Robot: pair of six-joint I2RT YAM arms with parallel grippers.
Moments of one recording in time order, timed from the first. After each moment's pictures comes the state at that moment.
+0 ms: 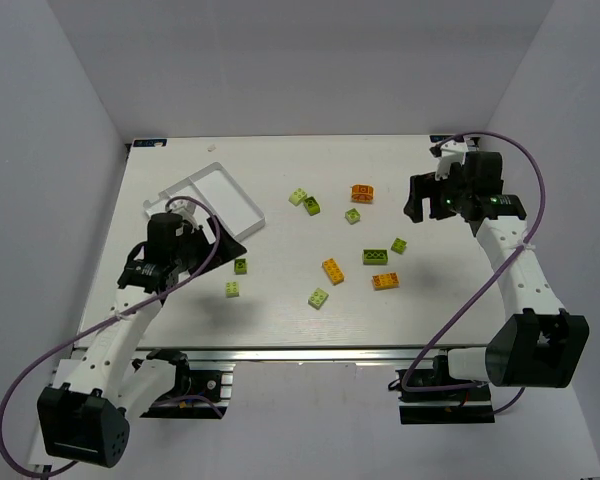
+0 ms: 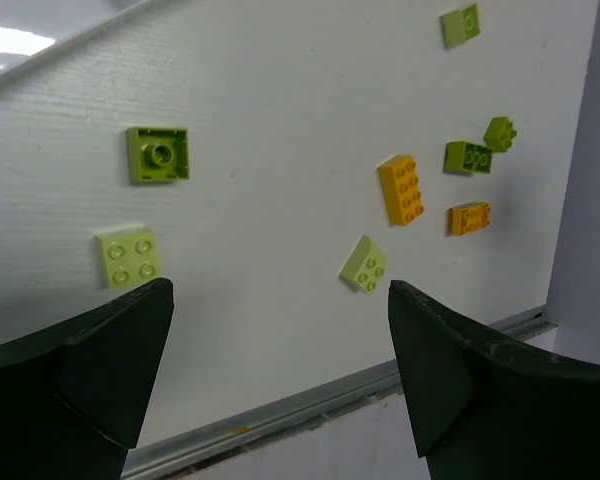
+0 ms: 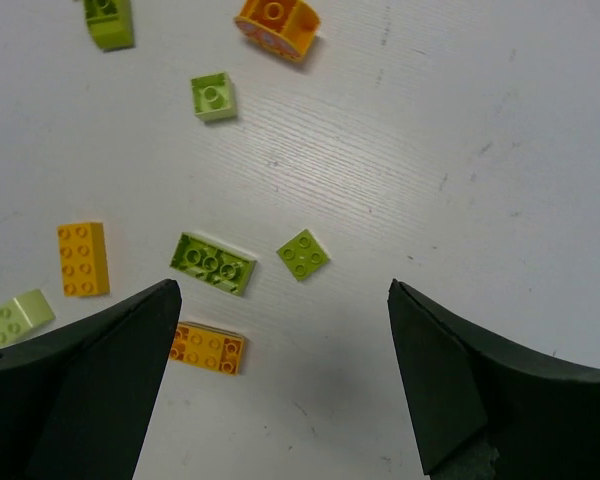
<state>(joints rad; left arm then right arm) -0.18 0.93 0.75 -0.48 0.31 -0.61 0.02 1.32 1.20 -0.59 -0.34 -0.18</state>
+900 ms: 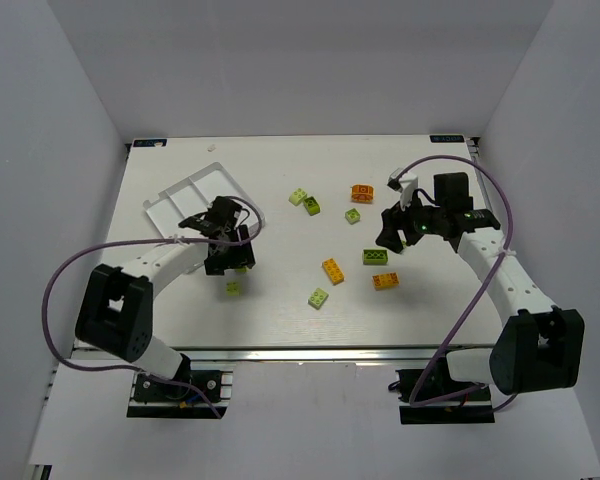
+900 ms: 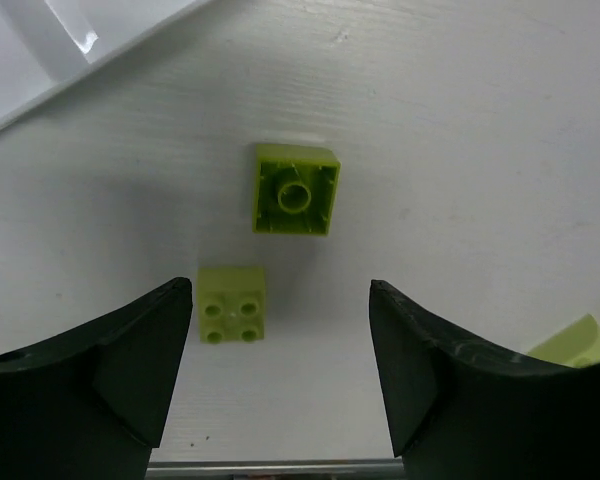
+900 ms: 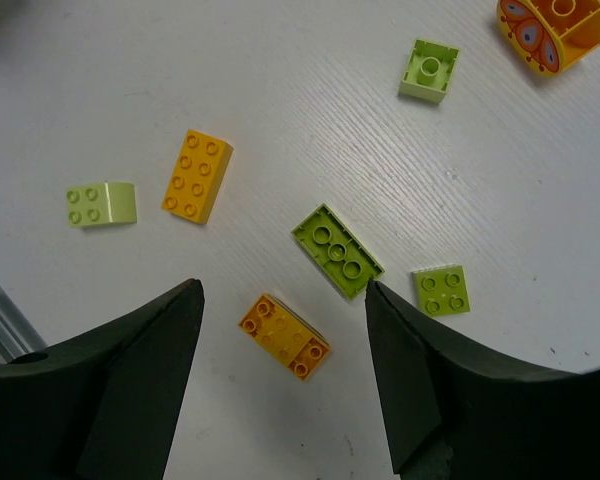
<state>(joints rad) -0.38 1.47 0.95 -0.63 -0.08 -0.57 0.16 1.29 1.03 -0.57 -0.62 -0.42</state>
